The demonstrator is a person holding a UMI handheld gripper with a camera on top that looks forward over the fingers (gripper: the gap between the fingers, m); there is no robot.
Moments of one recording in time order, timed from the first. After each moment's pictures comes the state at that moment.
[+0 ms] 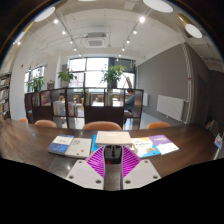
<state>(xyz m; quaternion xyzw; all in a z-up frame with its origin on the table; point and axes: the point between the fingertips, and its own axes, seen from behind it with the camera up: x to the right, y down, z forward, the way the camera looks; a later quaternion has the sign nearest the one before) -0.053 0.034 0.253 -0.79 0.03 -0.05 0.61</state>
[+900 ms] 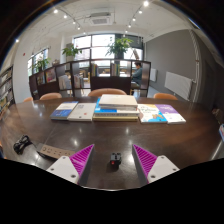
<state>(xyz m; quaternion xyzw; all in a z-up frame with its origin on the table) -0.045 -0.031 0.113 -0.87 0.00 -0.01 0.49</state>
